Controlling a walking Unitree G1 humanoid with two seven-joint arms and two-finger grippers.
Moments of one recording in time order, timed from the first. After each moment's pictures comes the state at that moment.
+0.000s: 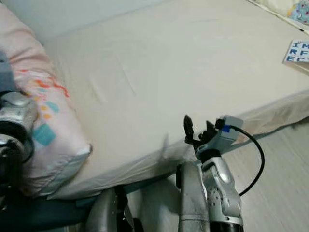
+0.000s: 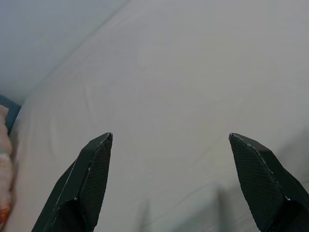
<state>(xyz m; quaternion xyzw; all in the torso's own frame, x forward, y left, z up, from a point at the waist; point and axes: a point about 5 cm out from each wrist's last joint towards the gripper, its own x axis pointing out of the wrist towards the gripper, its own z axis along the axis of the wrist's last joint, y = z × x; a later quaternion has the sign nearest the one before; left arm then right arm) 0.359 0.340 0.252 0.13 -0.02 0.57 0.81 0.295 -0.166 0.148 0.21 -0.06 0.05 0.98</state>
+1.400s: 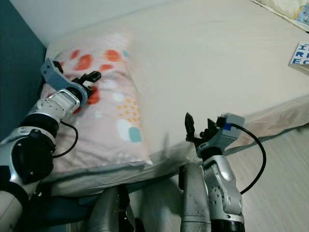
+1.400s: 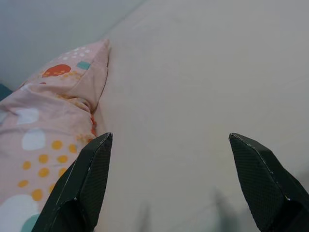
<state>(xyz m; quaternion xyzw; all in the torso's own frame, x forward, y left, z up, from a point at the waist) 0.419 0.198 0.240 -0.44 0.03 -0.08 0.89 0.300 -0.167 0.155 0.20 -0.07 0.05 0.98</state>
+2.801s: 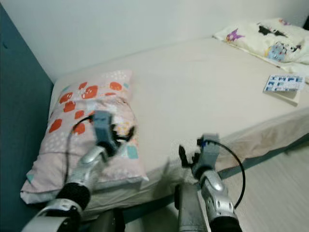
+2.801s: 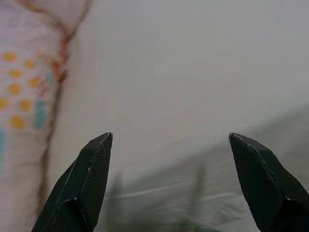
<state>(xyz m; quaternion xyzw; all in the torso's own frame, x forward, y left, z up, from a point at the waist) 0.352 0.149 0.093 -0.07 0.04 -0.08 0.99 0.301 -0.167 0.049 0.09 0.13 0.08 0.98</state>
